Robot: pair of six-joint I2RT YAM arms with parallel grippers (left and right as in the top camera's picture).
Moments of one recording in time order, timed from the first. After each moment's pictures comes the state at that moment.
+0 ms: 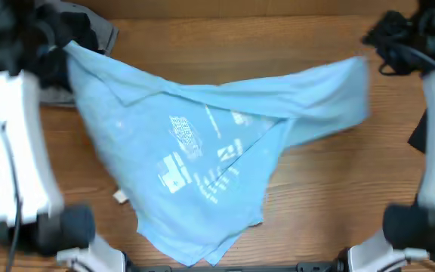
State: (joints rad) left arm 0.18 1.81 2.15 -1.11 0.04 -0.42; right arm -0.10 1.78 2.03 -1.18 -0.05 0.59
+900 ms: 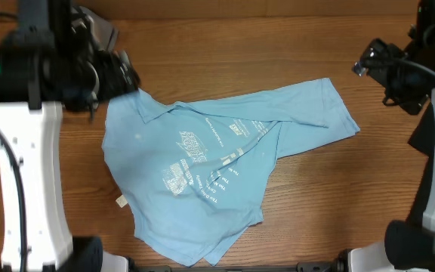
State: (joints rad) left arm -0.02 1.65 2.16 -1.65 0.22 -0.31; right arm -0.10 1.67 2.03 -1.51 -0.07 0.53
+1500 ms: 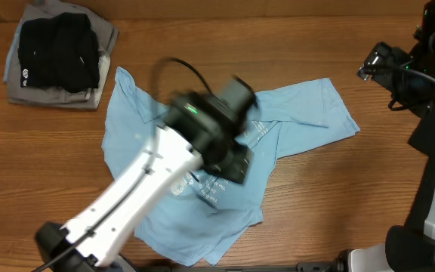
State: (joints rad) left arm -0.78 1.65 1.69 -1.48 0.17 -0.44; right arm -0.11 1.65 2.03 -1.50 -0.01 0.49
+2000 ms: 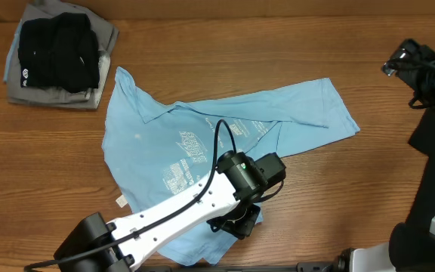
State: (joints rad) left arm -1.02 1.66 1.29 -1.32 0.21 -0.56; right arm -0.23 1.65 2.03 -1.47 -0.02 0.48
